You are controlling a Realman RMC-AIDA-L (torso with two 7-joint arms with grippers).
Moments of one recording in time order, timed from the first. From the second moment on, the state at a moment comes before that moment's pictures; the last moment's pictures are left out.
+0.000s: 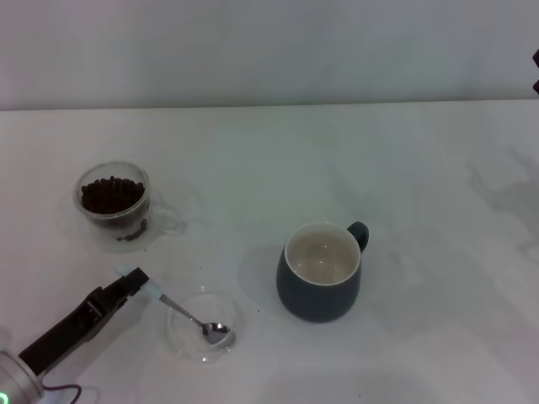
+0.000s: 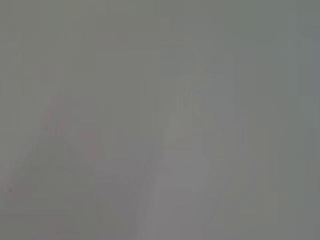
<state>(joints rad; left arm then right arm) -0.38 -2.08 0.96 -0.01 1.20 1.26 -1.57 0.38 1.96 -1.80 -0.08 0.23 -1.59 0.18</state>
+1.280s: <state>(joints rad) -0.28 -1.92 0.95 0.41 1.19 1.45 -1.68 0.39 1.99 -1.81 -0.09 0.22 -1.58 0.09</state>
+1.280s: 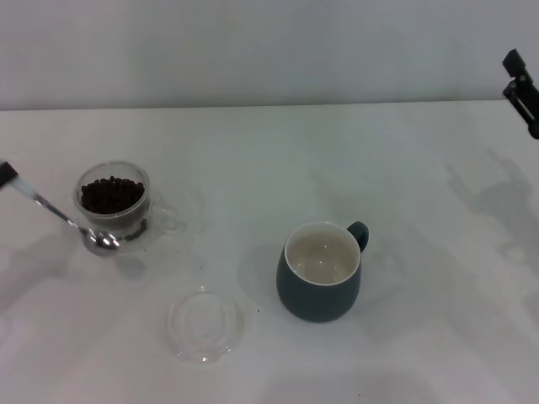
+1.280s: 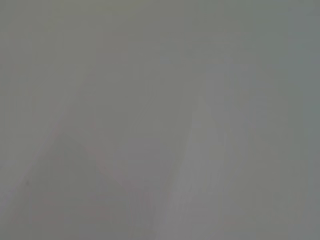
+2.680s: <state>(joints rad) -0.61 -1.76 0.95 0.46 1.56 1.15 -1.89 0.37 2.01 -2.20 -0.29 0.15 -1.50 0.22</state>
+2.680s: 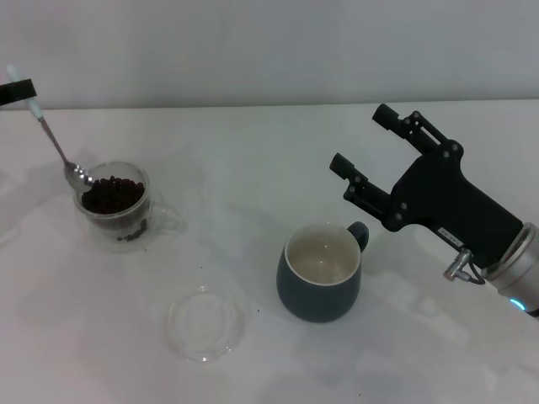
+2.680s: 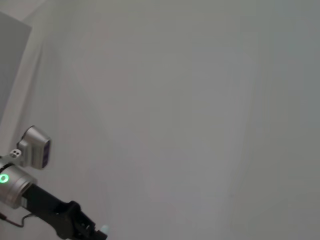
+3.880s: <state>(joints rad) -0.60 -1.86 0.93 0.45 1.61 1.04 -1.85 0.37 2.01 -2.20 -0.29 0.15 -1.43 0.27</state>
